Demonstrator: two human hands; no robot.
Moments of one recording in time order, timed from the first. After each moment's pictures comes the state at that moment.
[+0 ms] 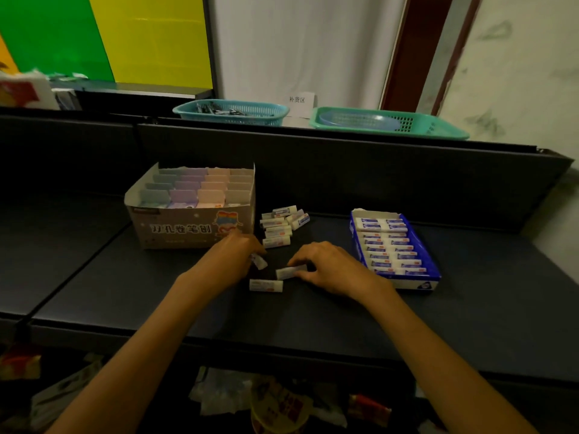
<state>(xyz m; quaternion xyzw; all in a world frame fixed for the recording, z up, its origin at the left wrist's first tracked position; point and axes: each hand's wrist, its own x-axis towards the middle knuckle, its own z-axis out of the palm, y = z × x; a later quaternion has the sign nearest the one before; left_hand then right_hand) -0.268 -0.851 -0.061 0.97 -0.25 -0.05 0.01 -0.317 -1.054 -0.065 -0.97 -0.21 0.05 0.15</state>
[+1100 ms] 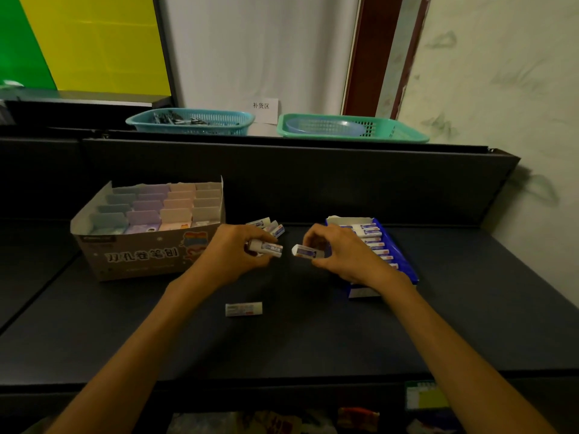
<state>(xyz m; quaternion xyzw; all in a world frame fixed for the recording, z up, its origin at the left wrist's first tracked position) -0.257 -0.875 -0.049 0.87 -0.37 0.08 0.31 -0.305 -1.111 -0.054 -0.96 -0.13 -0.07 0.25</state>
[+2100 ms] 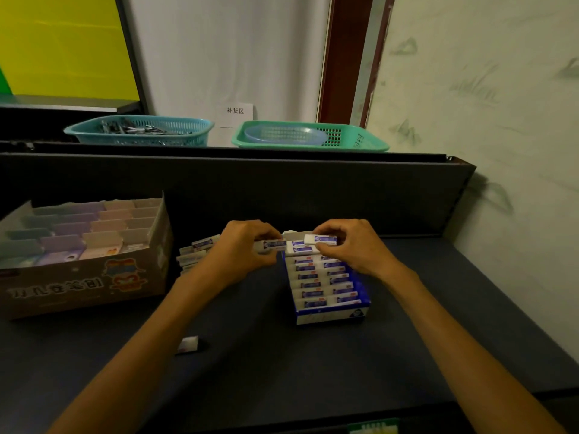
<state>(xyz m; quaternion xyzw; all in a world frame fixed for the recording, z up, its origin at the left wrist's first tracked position) -0.241 -0.988 -0.034 0.87 -0.40 0.10 0.26 -0.302 -1.218 -0.034 -0.93 -0.06 -0.12 0.33</state>
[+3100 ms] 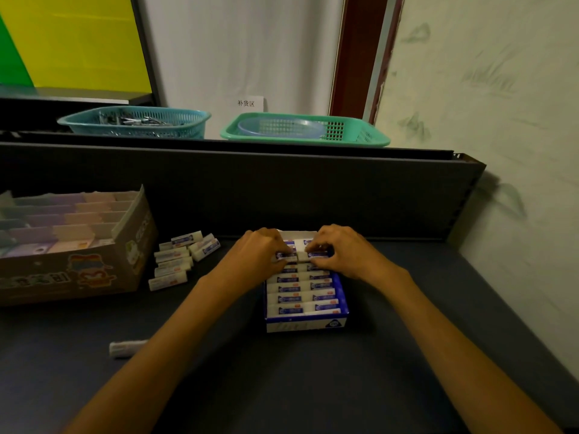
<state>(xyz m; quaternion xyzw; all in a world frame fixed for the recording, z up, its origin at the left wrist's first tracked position) -0.234 -1.060 -0.061 0.92 -0.38 0.07 0.10 -0.266 -1.267 -0.065 -0.98 -0.12 -0.05 0.15</state>
